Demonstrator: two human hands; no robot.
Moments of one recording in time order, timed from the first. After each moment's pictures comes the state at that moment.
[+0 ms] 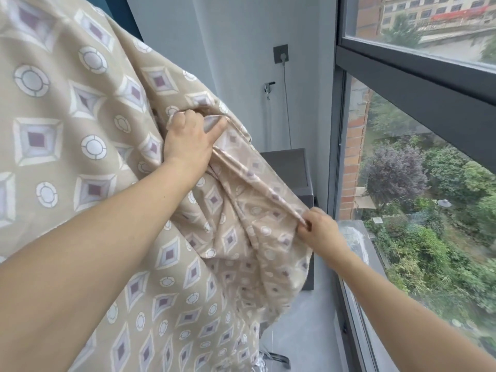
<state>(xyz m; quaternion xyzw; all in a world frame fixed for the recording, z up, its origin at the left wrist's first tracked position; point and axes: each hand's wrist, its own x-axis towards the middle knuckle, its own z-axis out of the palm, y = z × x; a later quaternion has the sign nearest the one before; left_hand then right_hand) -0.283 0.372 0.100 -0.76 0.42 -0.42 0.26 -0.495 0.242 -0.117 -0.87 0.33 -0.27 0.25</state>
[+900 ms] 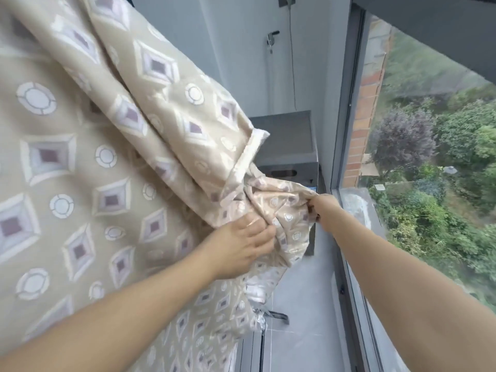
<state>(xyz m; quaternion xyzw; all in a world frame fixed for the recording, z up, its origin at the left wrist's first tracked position) -0.363 0.439 -0.075 -0.53 0.73 -0.19 0.39 -0.451 0.190 -0.192 -0.47 0.56 -0.16 0.66</state>
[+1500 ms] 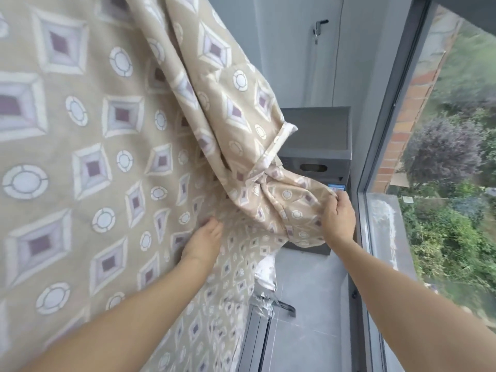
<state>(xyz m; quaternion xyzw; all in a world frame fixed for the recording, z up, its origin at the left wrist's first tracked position) -0.331 0.531 -0.116 -0.59 0.52 -0.13 0.61 -0.466 0.292 -0.170 -0.66 0.45 -0.35 0.50</state>
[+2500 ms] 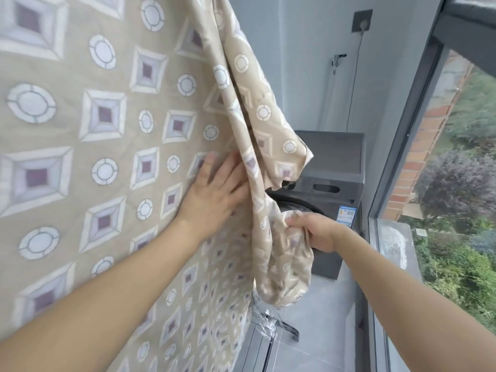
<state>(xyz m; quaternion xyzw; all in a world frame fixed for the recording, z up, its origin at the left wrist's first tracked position) -0.322 0.536 -0.005 -0.72 0.51 -0.42 0.20 -0.431 0.308 -0.124 -0.61 0.22 0.09 0.76</state>
